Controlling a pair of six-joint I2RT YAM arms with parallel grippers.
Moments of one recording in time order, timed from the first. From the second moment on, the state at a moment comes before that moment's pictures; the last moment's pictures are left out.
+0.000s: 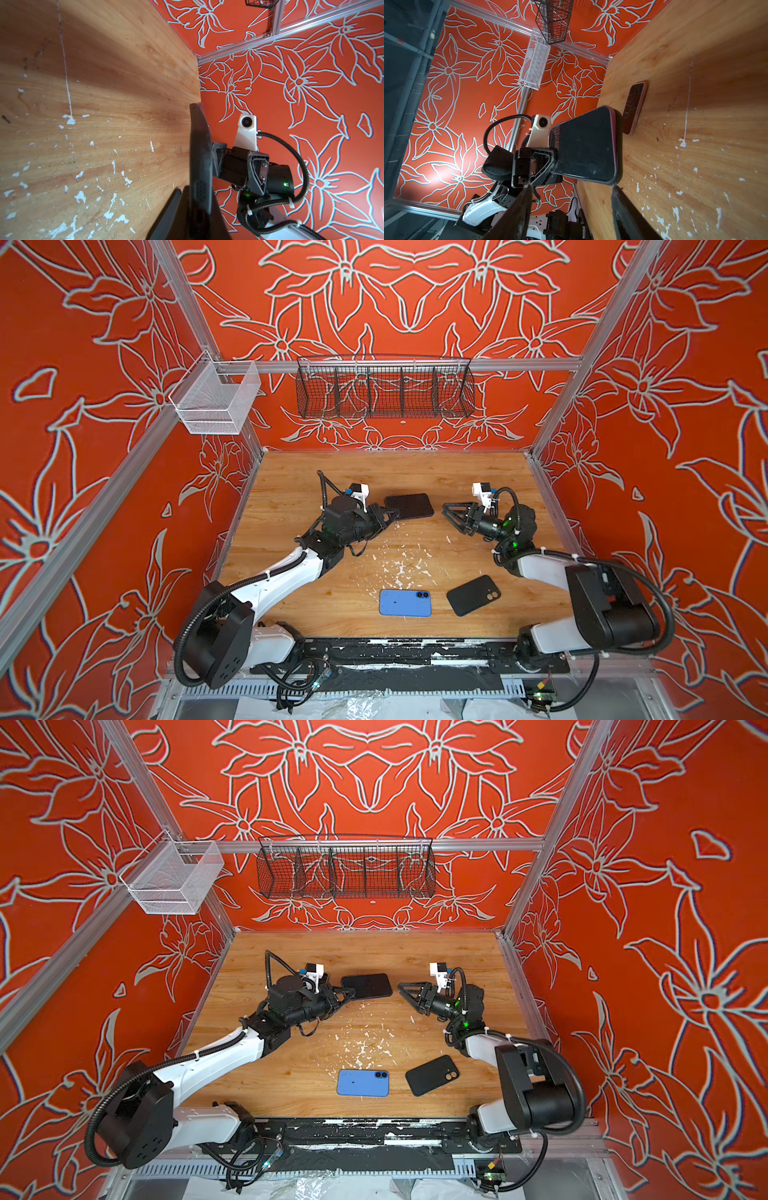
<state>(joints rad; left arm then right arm) -0.49 1.29 0.76 0.24 0.38 -1.12 0.15 1.40 0.48 0.93 -0.93 1.25</state>
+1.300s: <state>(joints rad) -0.44 1.43 0.89 0.26 0.86 -1.15 0.12 1.10 0.72 -0.07 -0.80 0.70</state>
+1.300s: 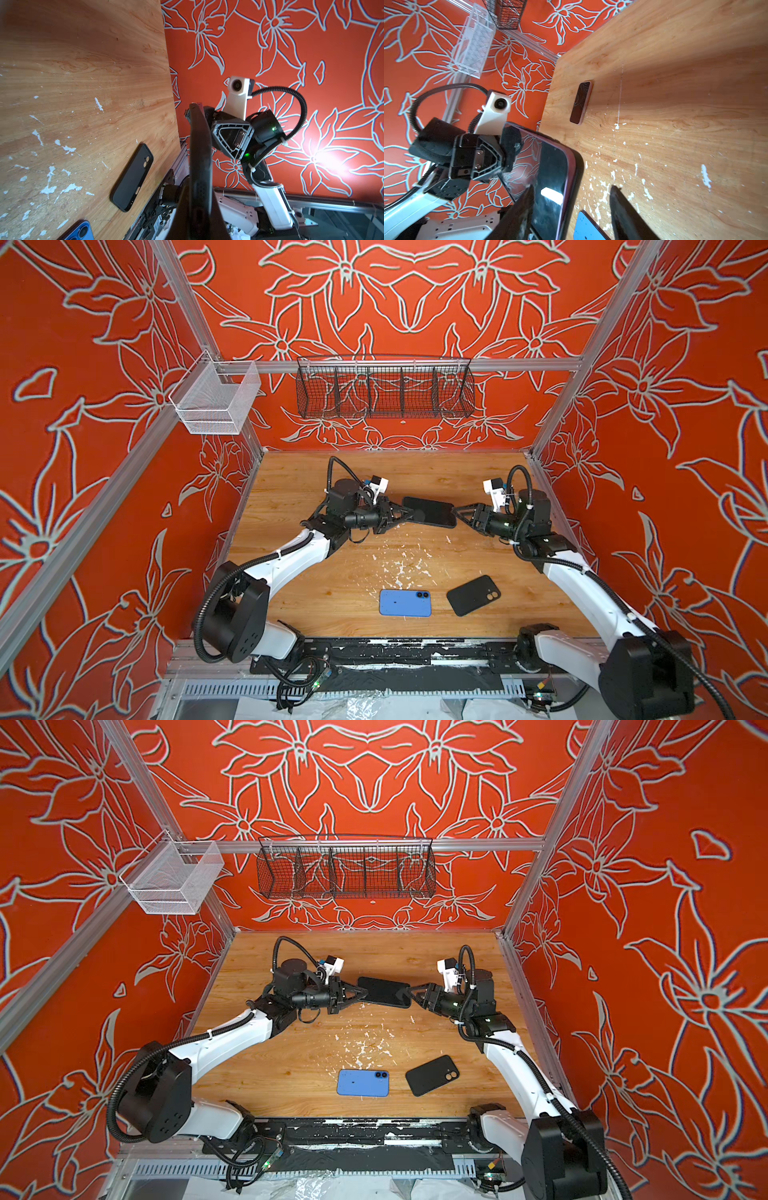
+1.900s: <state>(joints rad) -0.44 1.44 0.89 0.39 0.96 -1.12 0.12 1.15 0.68 0.23 -0.99 0.88</state>
